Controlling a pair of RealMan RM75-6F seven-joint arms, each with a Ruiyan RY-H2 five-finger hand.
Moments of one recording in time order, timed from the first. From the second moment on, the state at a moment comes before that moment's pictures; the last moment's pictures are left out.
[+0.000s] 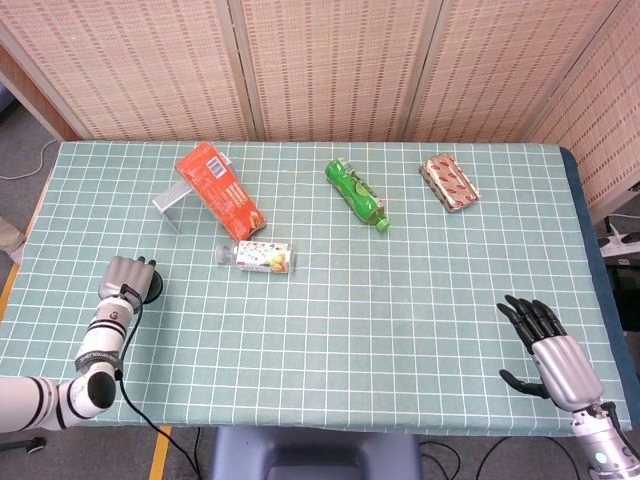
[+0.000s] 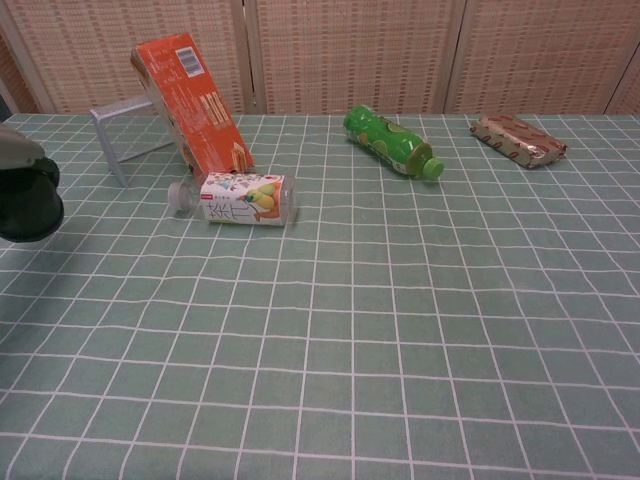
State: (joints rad) left arm -1.18 -1.22 0.23 -1.73 0.13 1.07 1.01; right arm 0.12 -1.07 -0.05 -1.63 -1.69 1.45 0.11
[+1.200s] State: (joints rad) left arm -1.06 -1.16 0.15 -1.56 0.39 0.58 0.50; right arm 0.12 -1.08 -0.05 -1.63 -1.68 1.45 0.11
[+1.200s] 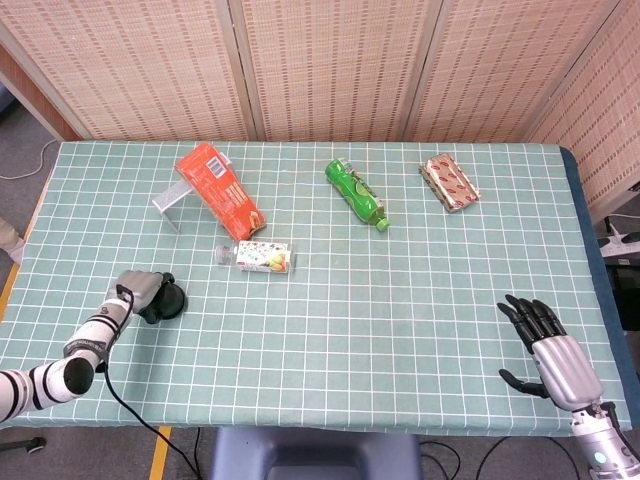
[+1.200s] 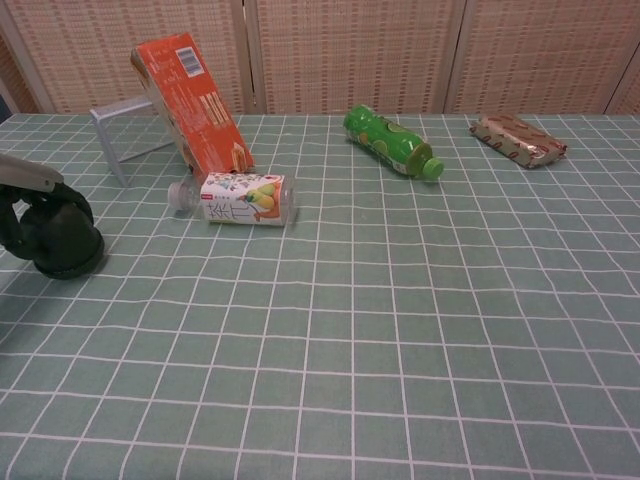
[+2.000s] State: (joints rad) left arm -0.96 -1.26 0.15 -1.47 0.63 0.69 0.46; right arm 0.11 -1.08 -0.05 -1.63 -1.69 1.46 0.13
